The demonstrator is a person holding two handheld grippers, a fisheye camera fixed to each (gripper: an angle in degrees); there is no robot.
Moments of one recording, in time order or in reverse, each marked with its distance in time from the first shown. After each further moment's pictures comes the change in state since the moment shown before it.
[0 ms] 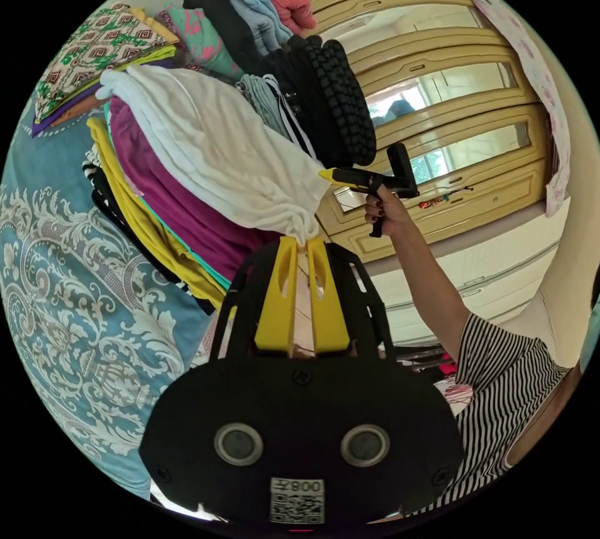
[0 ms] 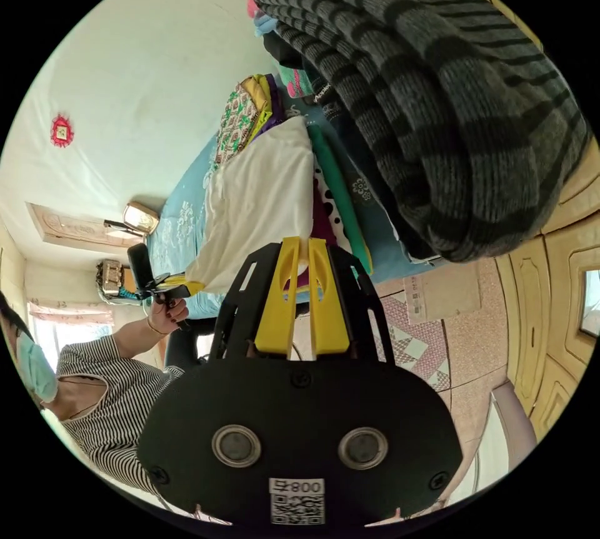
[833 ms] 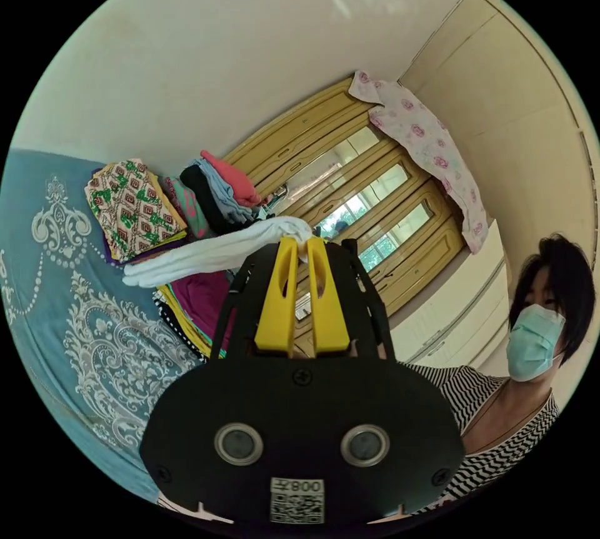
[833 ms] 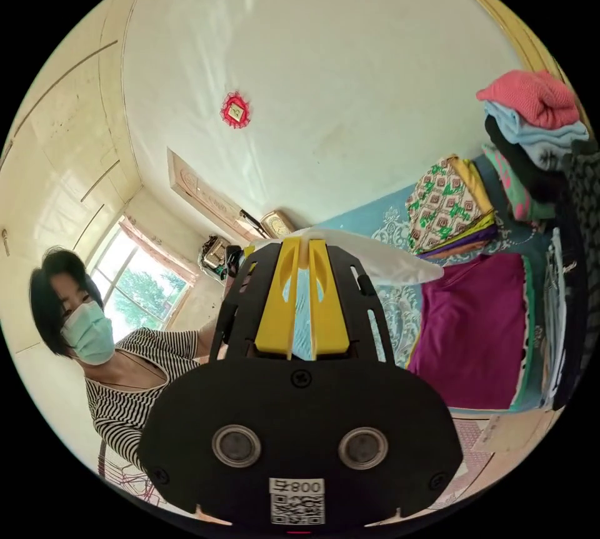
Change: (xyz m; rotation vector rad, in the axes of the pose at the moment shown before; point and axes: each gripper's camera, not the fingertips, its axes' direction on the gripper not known) left arm -0.072 0.218 -0.301 0.544 0.430 -0.049; right arm -0.310 0.031 -0.073 0.251 -0.538 -0.440
